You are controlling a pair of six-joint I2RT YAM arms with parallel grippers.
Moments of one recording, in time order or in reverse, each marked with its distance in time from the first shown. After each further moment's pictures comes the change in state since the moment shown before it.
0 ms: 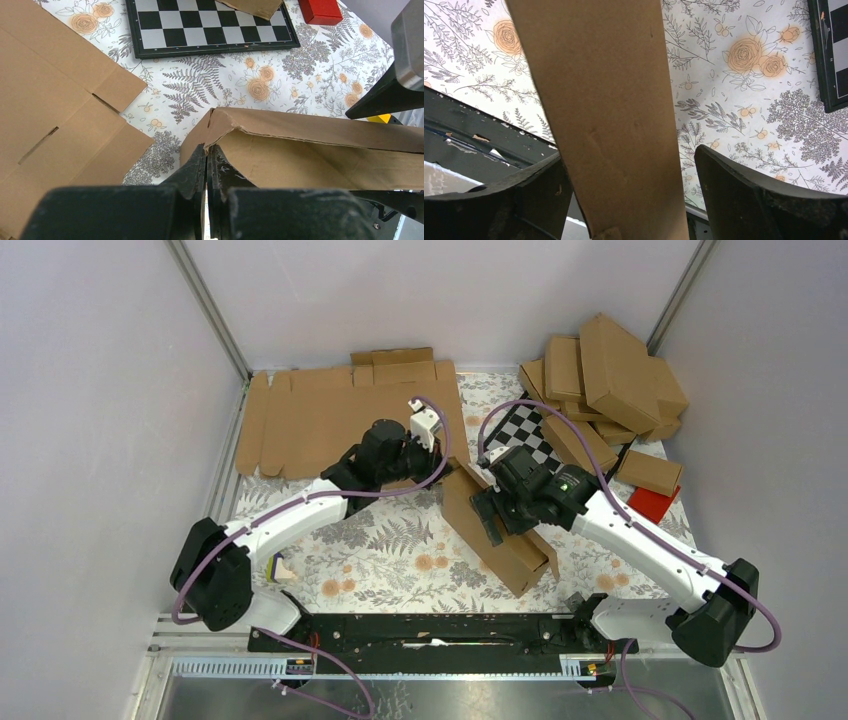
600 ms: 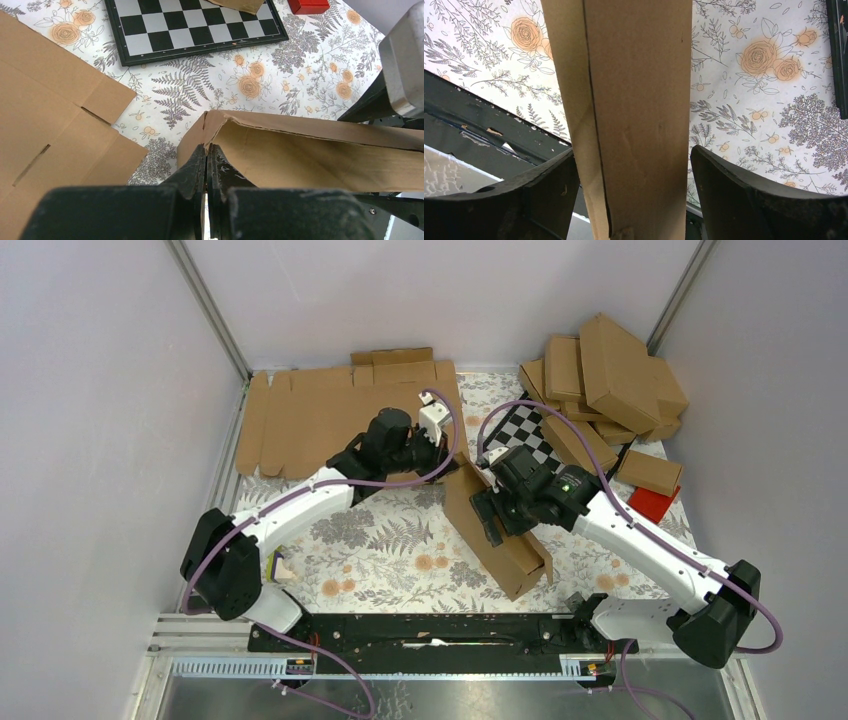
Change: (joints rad) left arm 0.014 0.066 0.103 -0.069 0.095 0.057; right arm 0.000 -0.005 0.000 0.007 -0.042 0.000
